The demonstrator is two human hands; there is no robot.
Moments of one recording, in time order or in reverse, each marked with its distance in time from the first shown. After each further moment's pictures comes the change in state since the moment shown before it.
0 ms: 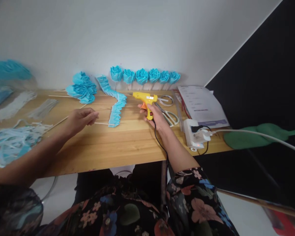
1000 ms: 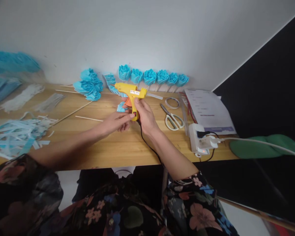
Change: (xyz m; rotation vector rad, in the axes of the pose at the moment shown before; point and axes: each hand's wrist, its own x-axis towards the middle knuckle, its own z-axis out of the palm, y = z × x) left_hand 0.016 0.068 0.082 -0.283 -0.332 -0.108; right_hand -0.021 -0.016 0.088 -0.084 -0.163 -0.099
